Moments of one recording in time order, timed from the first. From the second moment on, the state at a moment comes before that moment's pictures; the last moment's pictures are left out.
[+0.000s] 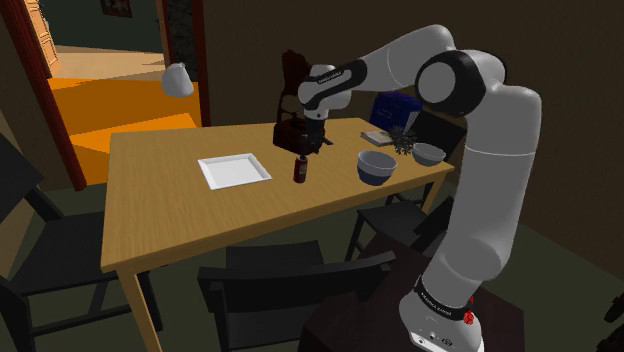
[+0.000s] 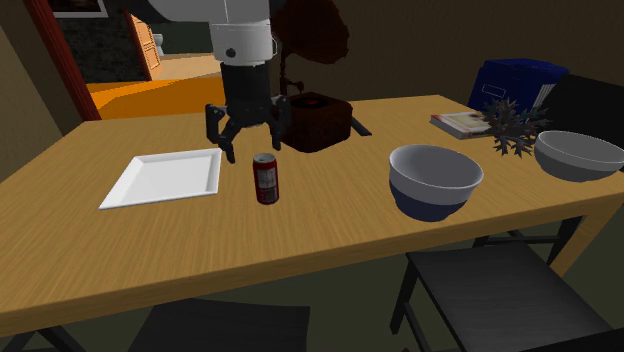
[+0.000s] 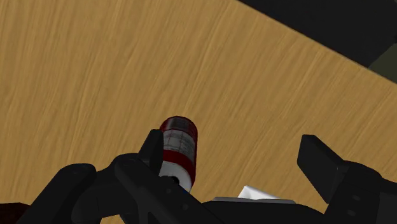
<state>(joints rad) -0.06 0.27 -0.24 -1.84 0.10 2.08 -0.38</state>
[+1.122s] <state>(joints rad) -0.14 0.61 -0.22 -1.54 0.17 2.12 -0.45</state>
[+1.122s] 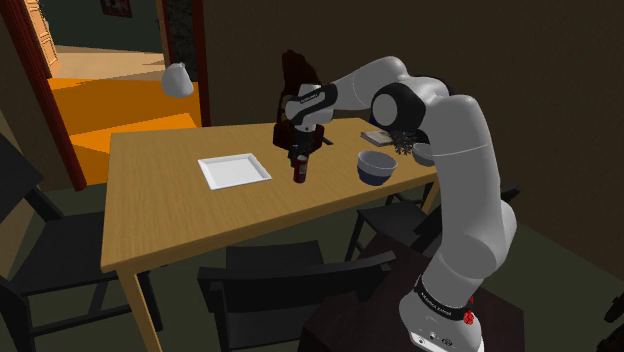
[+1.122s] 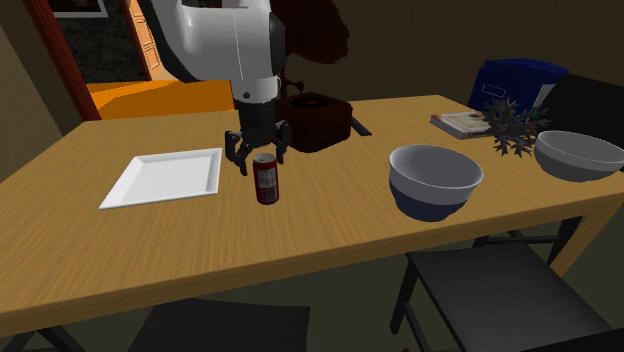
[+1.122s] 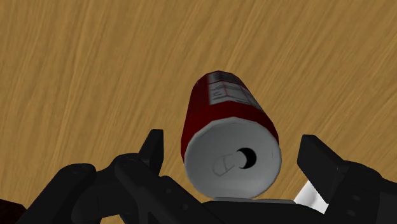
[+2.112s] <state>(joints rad) -0.14 0.61 -0.22 -1.54 0.17 2.12 -0.45</state>
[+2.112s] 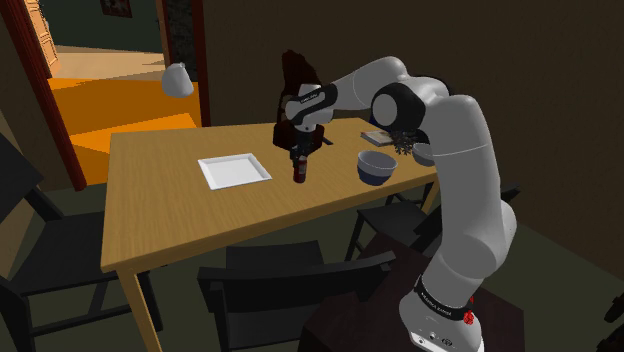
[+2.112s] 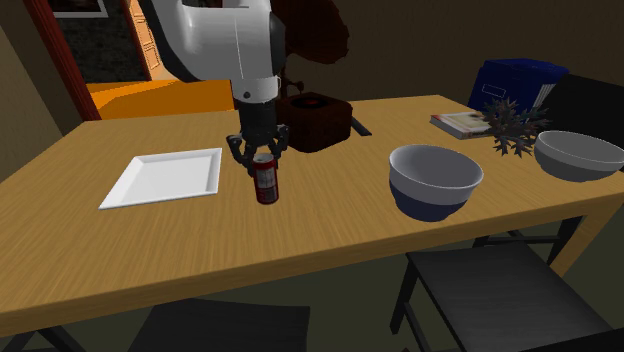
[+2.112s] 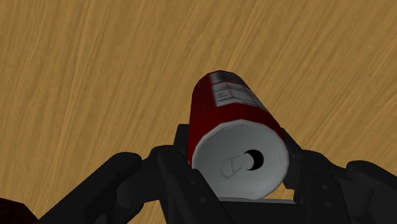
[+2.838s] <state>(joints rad) -0.13 0.56 -0.23 -1.49 0.16 2.01 -0.44</state>
